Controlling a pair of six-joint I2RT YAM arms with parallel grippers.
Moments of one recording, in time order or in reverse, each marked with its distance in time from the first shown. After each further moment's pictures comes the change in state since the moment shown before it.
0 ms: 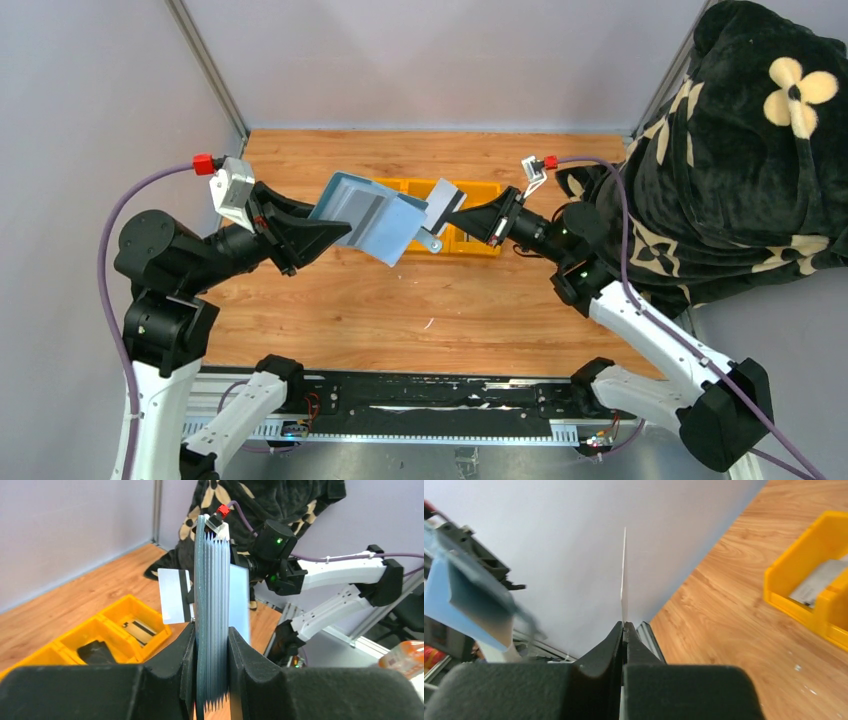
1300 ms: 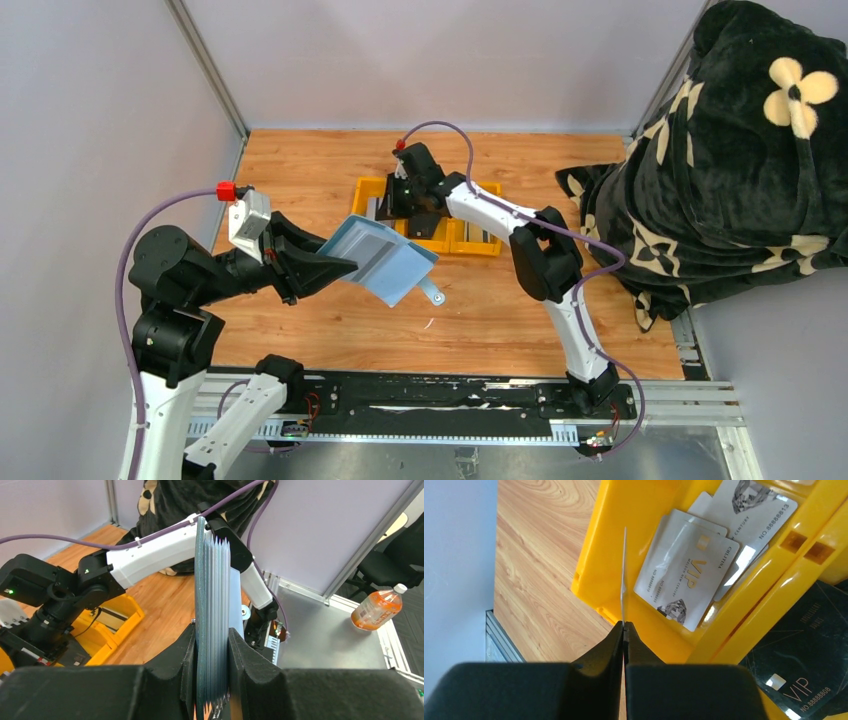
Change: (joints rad) left arm -0.001 -0.089 -0.101 -0.055 0.171 0.088; right arm 0.098 1.240 1.137 -0.845 0.171 -0.353
